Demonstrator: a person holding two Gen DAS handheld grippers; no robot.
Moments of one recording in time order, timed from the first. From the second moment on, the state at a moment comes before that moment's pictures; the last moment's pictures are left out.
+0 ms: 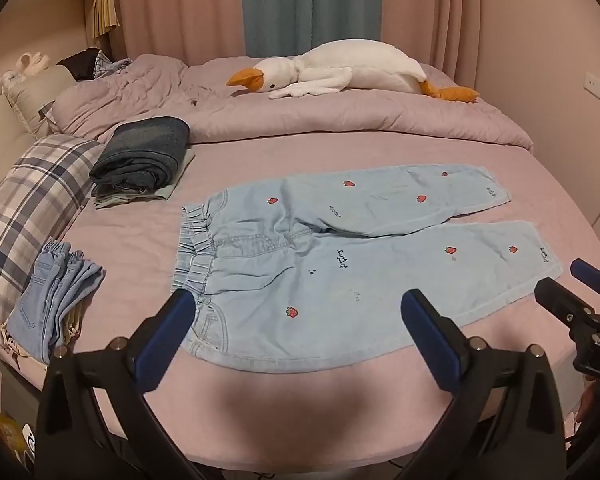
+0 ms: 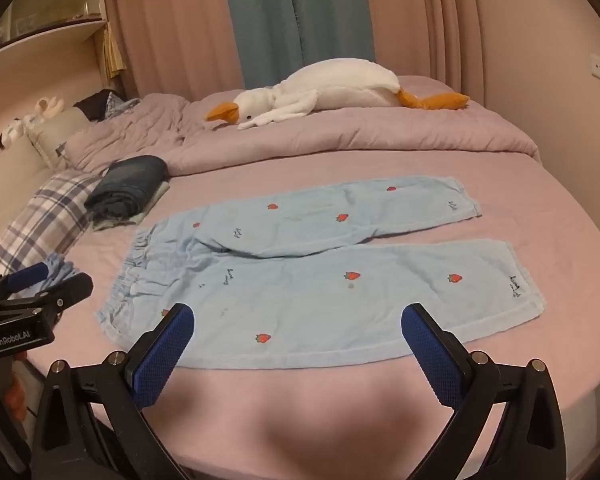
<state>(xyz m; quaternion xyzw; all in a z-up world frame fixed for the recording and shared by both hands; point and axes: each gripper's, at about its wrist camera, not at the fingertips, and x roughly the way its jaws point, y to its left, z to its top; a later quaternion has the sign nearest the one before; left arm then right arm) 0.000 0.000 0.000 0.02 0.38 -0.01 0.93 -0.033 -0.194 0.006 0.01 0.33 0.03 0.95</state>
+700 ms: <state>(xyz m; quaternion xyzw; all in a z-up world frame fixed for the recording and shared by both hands) -0.001 -0.006 0.001 0.02 0.37 -0.01 0.93 -0.034 -0.194 0.007 0.01 0.32 0.03 0.95</state>
